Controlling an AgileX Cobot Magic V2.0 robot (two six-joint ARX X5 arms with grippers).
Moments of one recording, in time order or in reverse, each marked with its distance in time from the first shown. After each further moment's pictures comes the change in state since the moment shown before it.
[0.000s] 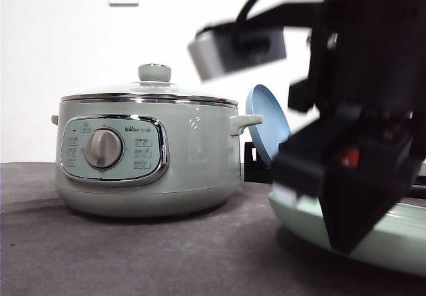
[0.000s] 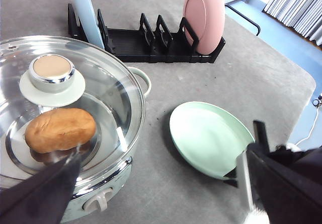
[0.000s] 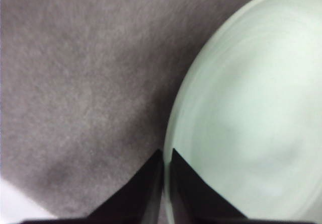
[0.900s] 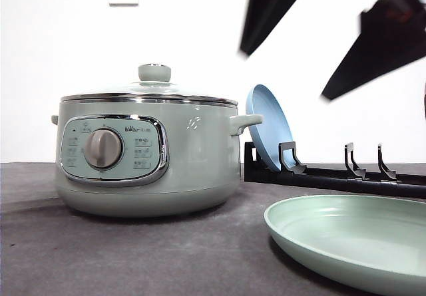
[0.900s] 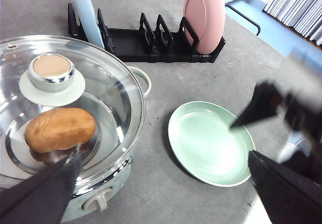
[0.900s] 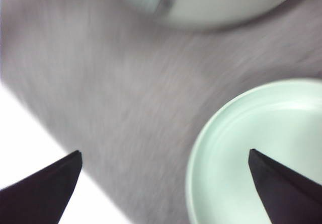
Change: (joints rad) left_arx 0.000 0.000 0.000 -0.002 0.000 0.000; right_arx -0.356 -0.439 0.030 0.107 -0.457 -0.004
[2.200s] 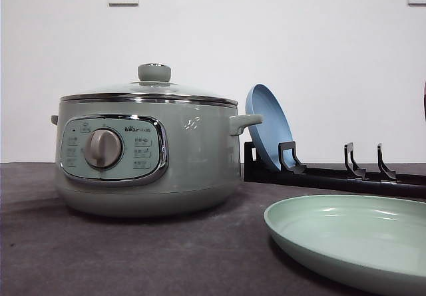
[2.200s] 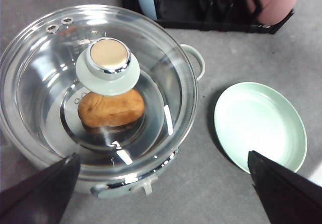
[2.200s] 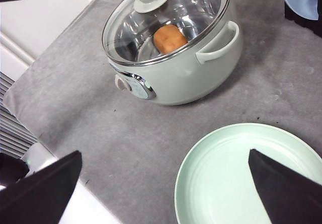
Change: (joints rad) left_arx -0.074 0.319 0.336 -0.241 -0.269 0.009; right_arx -0.495 -0.412 0.000 -0.143 -0.398 -0.141
